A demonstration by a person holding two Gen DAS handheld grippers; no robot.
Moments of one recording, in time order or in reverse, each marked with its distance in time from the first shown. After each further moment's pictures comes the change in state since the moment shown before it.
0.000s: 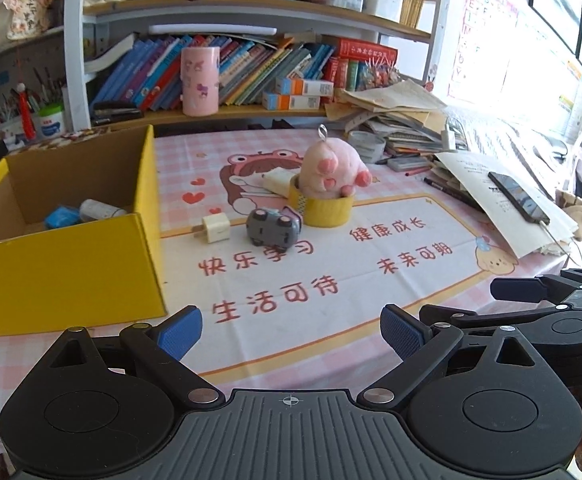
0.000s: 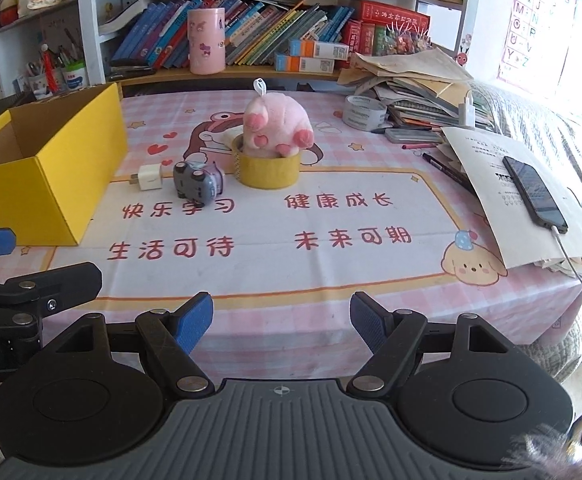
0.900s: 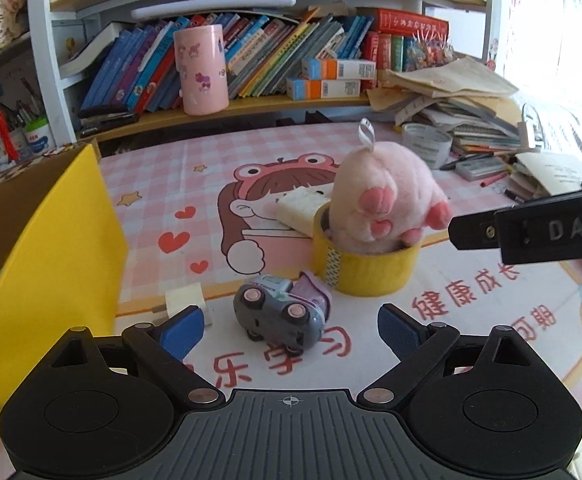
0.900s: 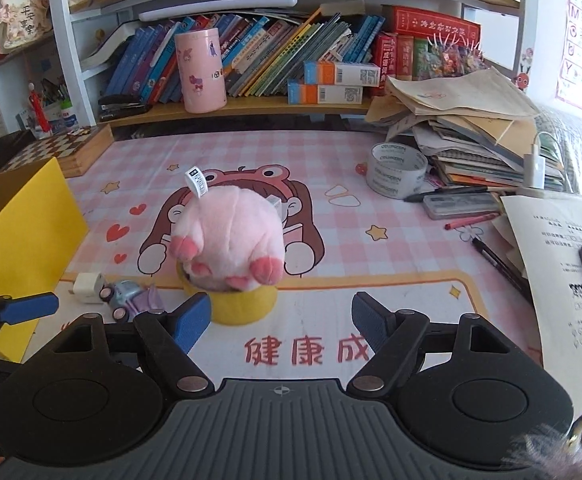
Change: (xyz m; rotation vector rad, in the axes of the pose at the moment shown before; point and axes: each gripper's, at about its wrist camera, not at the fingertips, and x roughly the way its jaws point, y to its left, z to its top) left arm 0.156 -0.018 0.064 0.027 0.037 0.166; right arm 0.130 -0.073 0.127 -0.024 -0.026 0.172
